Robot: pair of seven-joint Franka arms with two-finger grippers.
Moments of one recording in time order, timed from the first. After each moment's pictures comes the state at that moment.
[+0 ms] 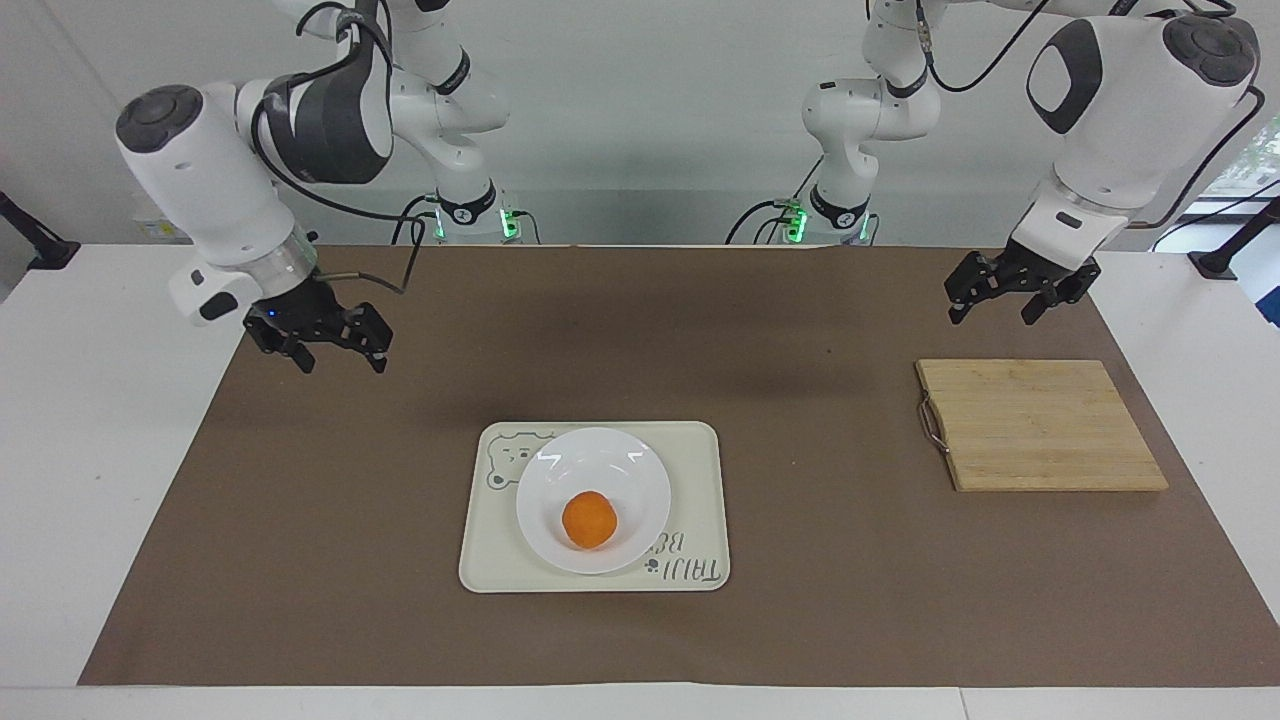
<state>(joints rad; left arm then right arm) -0.08 0.08 -0.01 -1.55 -0.03 1.63 -0.03 0.07 0.04 -0.13 -1.56 0.08 1.59 0.00</state>
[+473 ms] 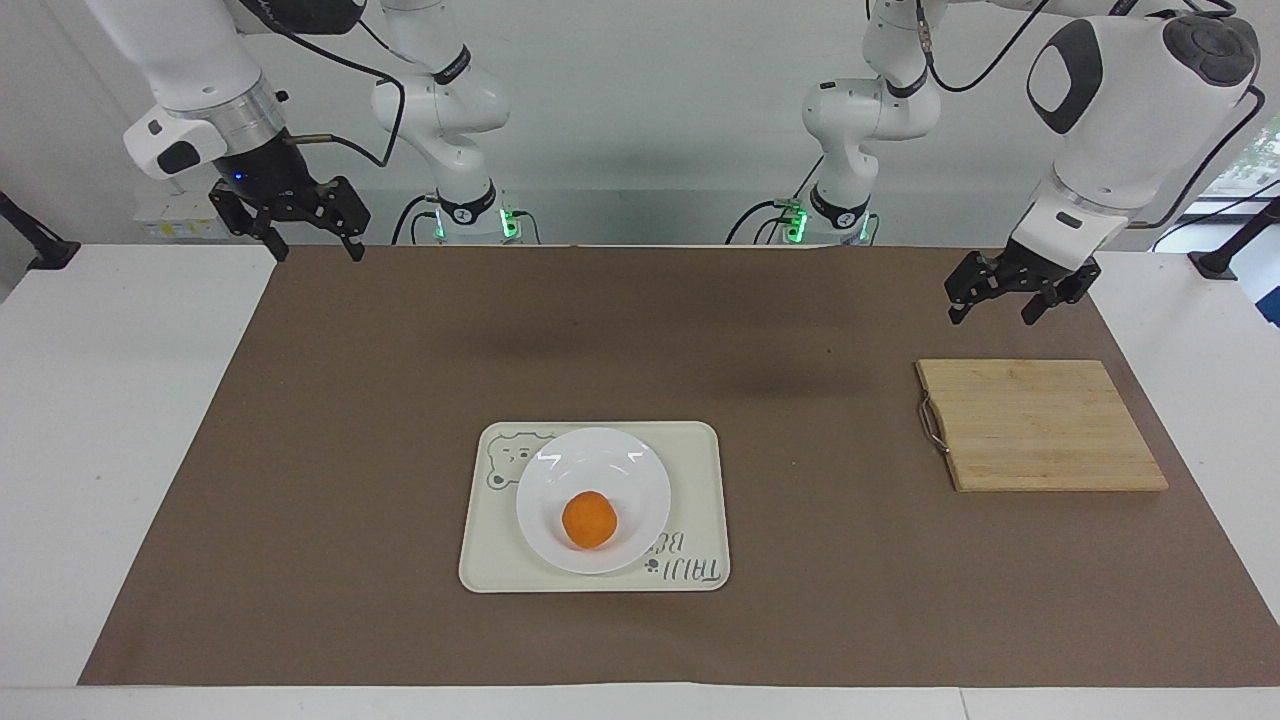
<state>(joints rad) -0.08 0.08 -0.01 -1.55 -0.03 1.63 -0.03 0.07 -0.05 -0.12 -1.60 0.05 1.56 0.01</state>
